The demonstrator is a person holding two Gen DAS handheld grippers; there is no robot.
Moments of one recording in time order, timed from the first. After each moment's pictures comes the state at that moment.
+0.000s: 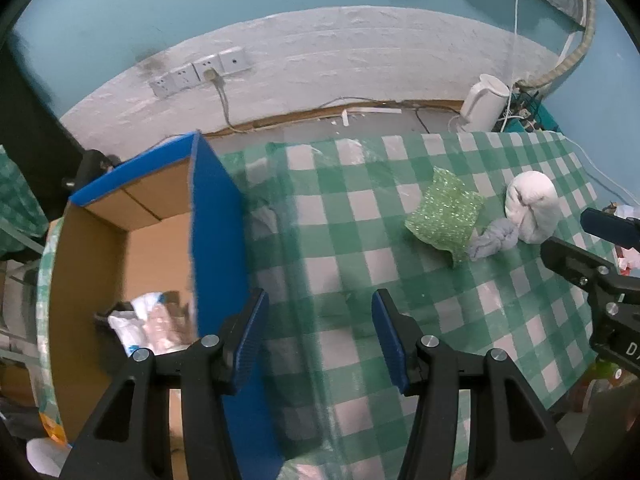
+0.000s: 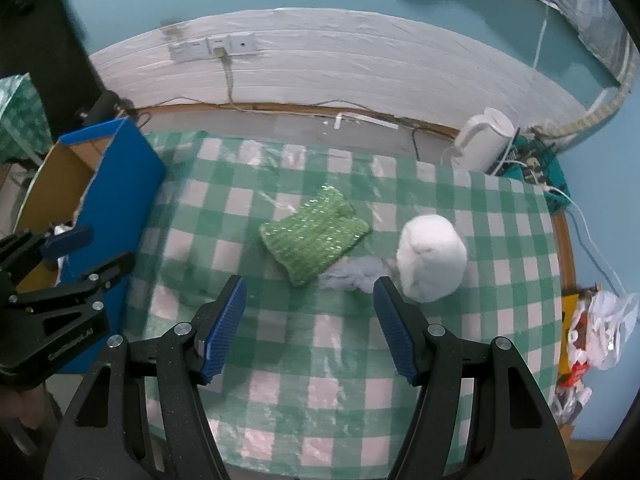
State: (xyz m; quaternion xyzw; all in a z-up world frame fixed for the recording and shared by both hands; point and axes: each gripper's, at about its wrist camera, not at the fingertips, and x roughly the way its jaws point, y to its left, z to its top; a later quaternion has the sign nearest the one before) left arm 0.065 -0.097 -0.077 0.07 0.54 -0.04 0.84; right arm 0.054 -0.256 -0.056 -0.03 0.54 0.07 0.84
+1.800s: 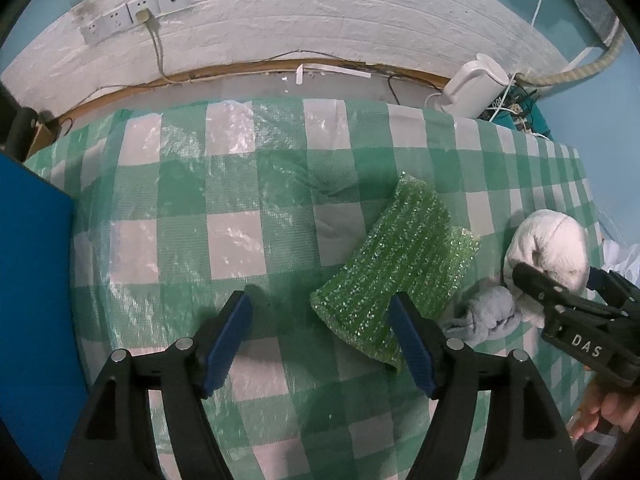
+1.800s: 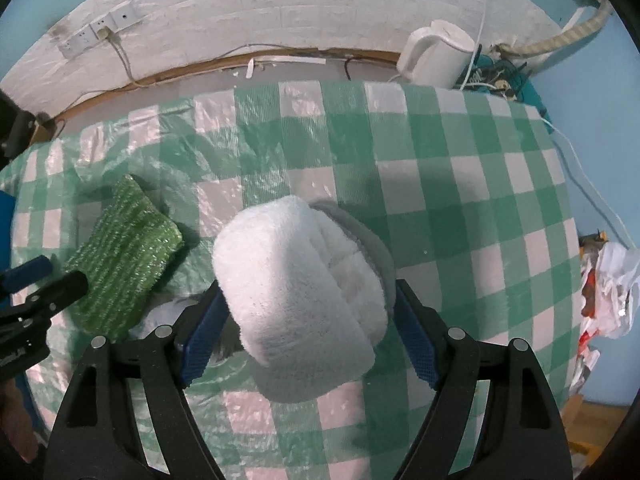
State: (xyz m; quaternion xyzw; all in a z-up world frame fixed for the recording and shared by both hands) left arm 0.161 -0.177 -0.183 -0.02 0.62 -0.09 0.78; right arm 0.137 -0.367 -0.175 0.01 0.62 -0.03 0.79
